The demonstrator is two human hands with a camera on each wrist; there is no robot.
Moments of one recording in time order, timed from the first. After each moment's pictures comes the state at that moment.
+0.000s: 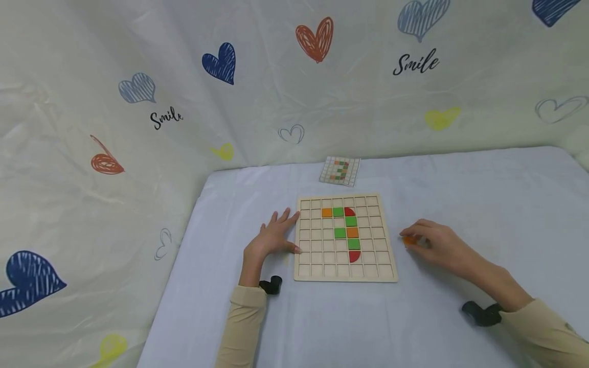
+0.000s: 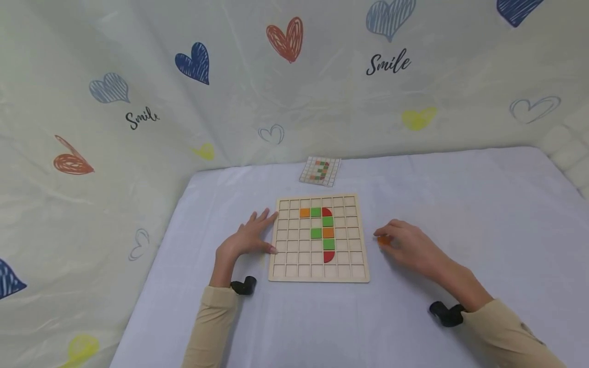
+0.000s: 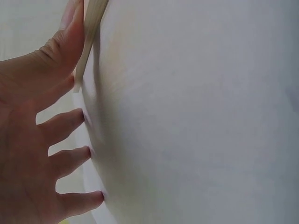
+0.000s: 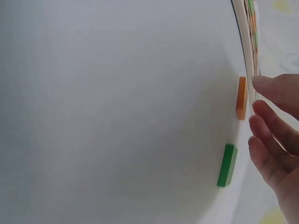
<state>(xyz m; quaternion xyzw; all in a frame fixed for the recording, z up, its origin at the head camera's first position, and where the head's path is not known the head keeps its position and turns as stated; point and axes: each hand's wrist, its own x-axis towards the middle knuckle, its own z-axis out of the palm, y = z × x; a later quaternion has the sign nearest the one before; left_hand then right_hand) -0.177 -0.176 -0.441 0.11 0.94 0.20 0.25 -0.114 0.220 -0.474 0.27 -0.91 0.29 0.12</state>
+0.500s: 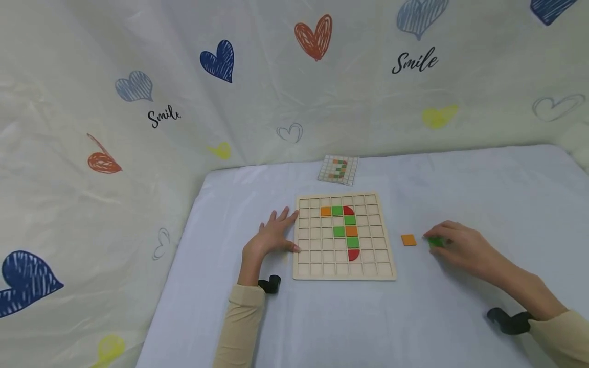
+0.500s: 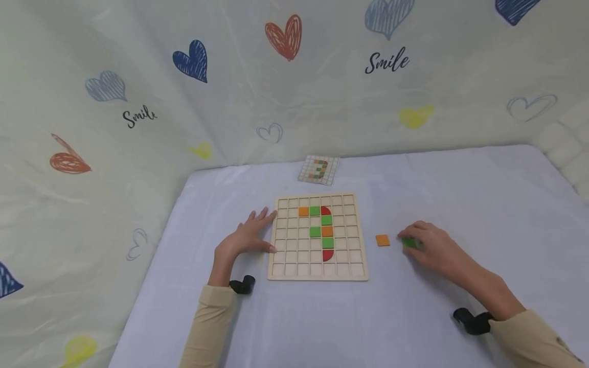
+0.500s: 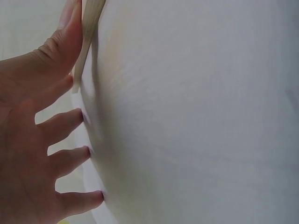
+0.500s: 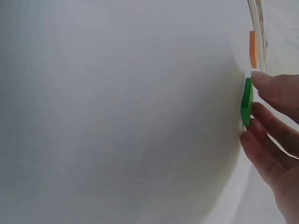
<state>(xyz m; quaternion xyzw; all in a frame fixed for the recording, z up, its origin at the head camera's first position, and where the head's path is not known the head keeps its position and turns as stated) -0.178 -0.176 -0.439 0.11 0.94 0.20 0.25 -0.101 0.254 -0.474 0.20 -0.95 0.23 0.08</state>
